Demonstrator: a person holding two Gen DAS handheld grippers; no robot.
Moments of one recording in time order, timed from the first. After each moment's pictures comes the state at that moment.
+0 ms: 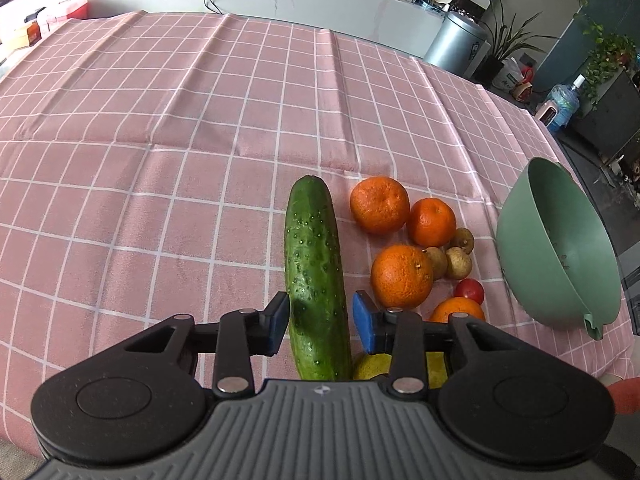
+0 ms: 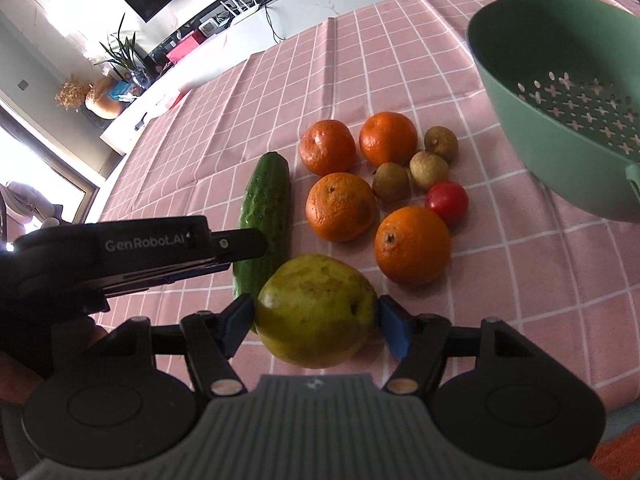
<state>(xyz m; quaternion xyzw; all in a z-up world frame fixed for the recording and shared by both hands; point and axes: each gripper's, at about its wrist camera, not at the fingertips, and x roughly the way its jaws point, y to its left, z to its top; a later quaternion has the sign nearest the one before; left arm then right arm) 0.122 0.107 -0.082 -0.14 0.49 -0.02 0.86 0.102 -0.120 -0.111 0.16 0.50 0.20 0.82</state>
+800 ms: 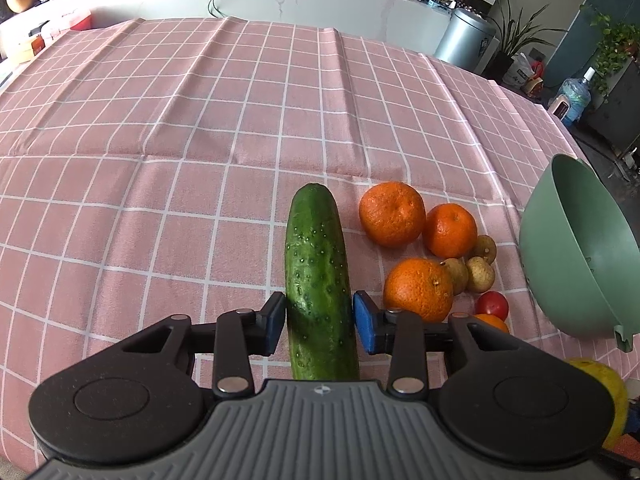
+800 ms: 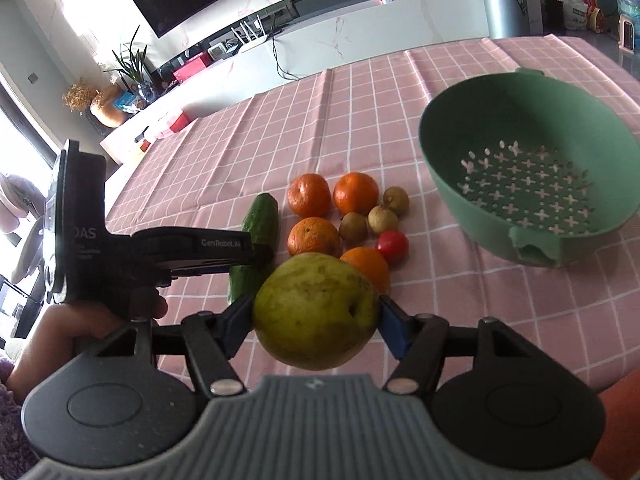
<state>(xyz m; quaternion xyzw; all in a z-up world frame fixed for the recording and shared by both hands) 0.138 0.097 -0.095 -0.11 0.49 -0.01 0.86 0.067 -0.166 -0.055 0.12 0.45 0.19 0.87</state>
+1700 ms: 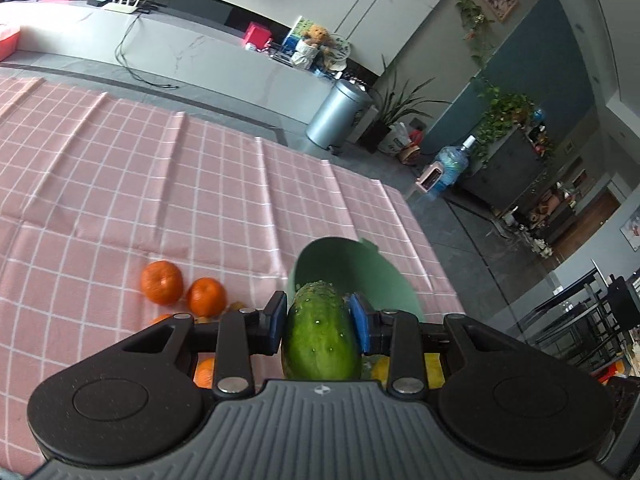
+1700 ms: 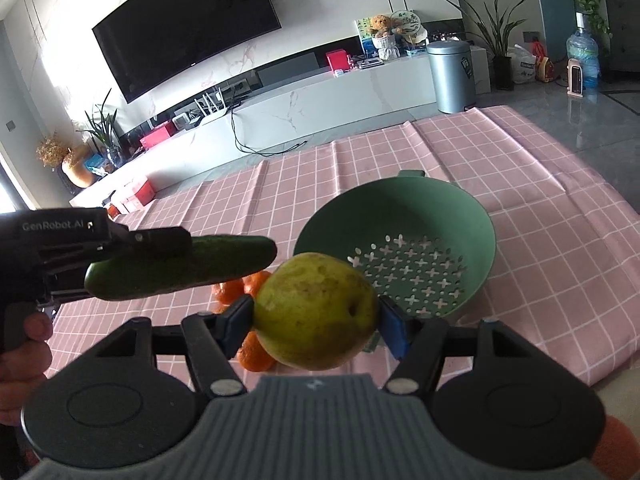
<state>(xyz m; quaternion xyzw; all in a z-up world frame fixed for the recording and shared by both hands) 0.116 0.021 0.017 -0.22 0.38 -0.16 0.89 0.058 -0.260 -0.003 0.12 0.36 0.12 0.92</state>
